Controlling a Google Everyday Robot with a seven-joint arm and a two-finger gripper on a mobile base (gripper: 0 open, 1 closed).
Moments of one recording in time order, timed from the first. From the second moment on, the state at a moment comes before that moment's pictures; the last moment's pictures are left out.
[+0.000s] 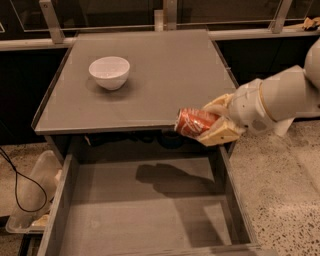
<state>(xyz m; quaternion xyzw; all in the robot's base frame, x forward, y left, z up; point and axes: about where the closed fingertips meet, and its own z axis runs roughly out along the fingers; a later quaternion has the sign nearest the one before) 0.493 -0.125 0.875 -0.60 0.70 0.12 0.36</state>
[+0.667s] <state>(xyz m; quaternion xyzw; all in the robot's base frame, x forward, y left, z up) 0.433 -0.115 0.809 -0.59 0.72 0.15 0.33</state>
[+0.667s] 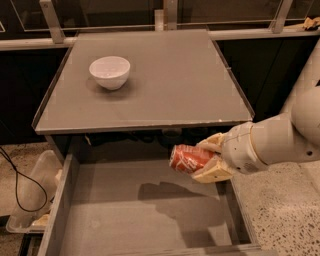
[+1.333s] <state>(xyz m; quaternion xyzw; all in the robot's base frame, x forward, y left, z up) 0.440 -0.101 0.788 -0.59 0.72 0.16 0.32</state>
